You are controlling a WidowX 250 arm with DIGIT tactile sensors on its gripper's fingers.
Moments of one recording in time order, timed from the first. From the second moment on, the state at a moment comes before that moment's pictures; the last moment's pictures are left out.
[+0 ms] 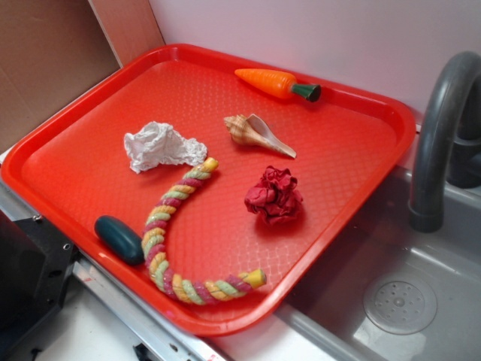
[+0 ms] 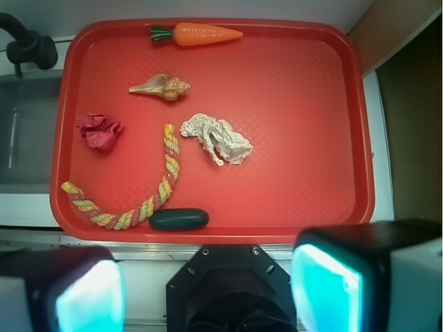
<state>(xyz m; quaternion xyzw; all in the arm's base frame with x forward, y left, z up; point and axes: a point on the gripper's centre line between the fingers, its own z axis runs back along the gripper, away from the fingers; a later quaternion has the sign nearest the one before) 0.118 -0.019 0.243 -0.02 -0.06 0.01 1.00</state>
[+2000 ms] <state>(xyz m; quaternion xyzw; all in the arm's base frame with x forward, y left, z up) 0.225 -0.162 0.052 0.06 0.08 -0.61 0.78</state>
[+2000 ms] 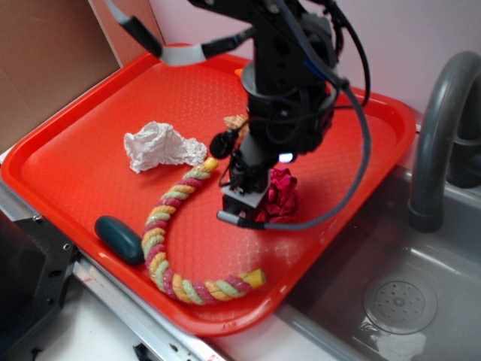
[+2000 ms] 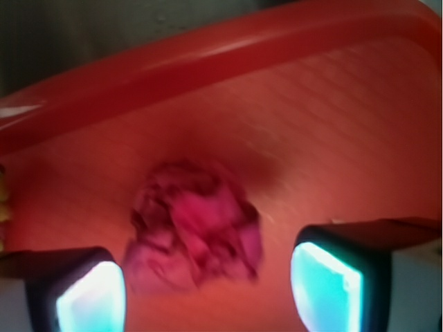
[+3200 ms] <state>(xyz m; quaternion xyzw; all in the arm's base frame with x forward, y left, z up) 0.232 -0.127 0.037 0.07 0.11 -0.48 0.87</state>
